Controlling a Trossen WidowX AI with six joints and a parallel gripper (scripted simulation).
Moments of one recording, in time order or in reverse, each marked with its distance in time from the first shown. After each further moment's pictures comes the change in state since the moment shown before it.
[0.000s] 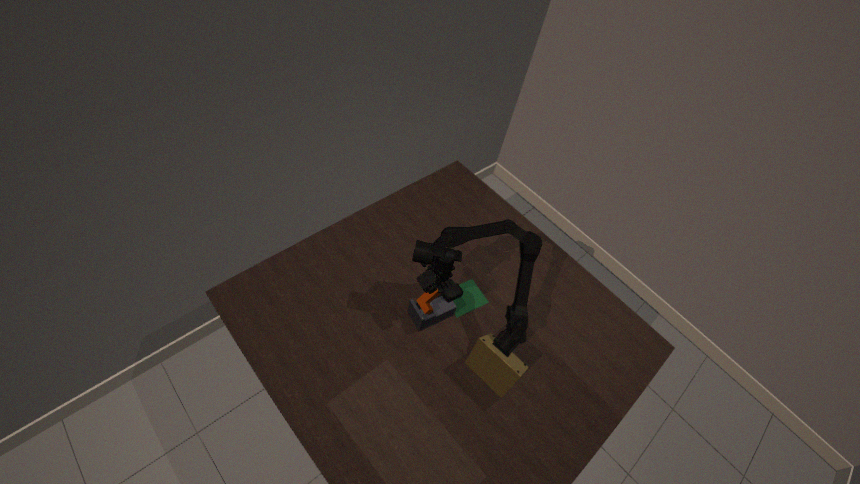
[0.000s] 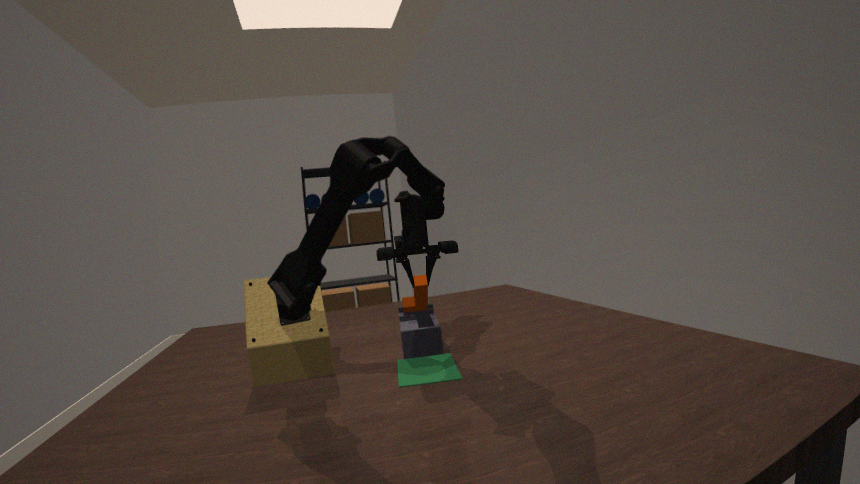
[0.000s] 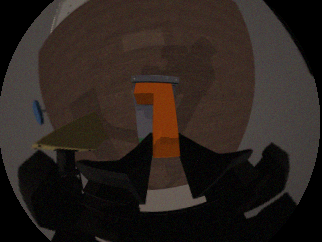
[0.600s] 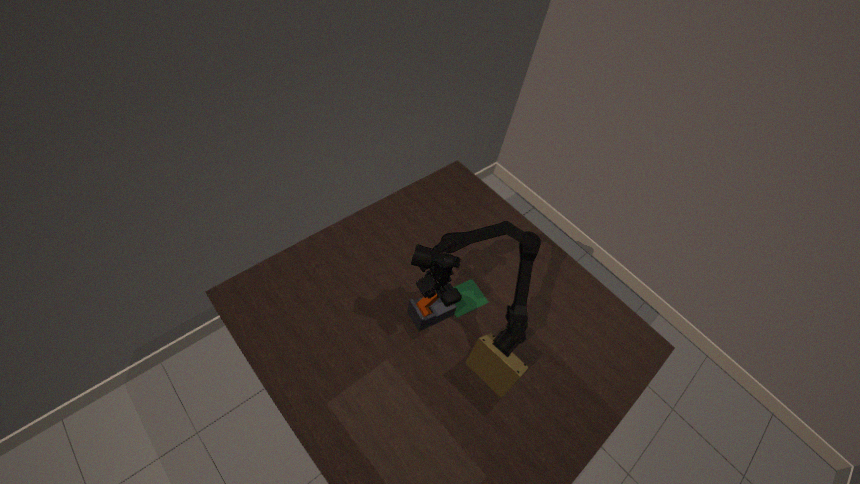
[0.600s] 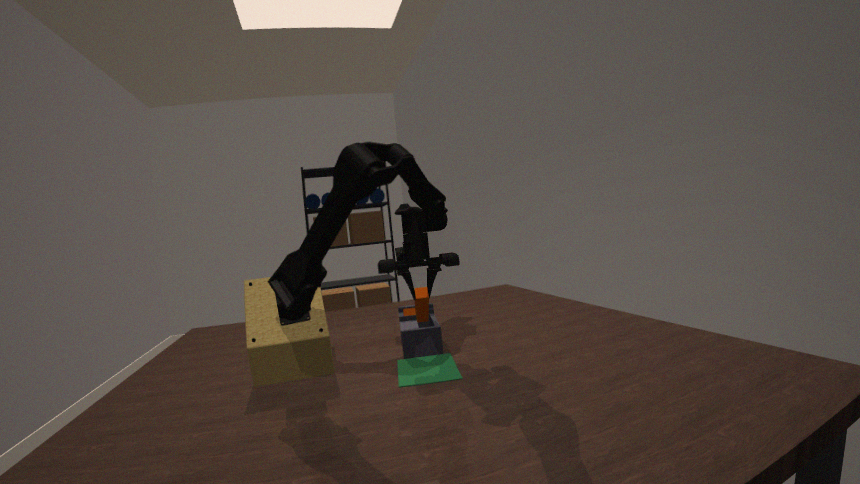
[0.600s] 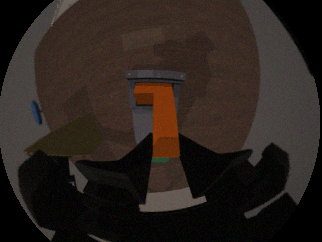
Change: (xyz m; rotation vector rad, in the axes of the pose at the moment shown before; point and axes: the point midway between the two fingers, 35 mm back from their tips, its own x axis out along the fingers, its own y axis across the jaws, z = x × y) arm 0.029 0.000 -0.001 -0.001 0.005 0.001
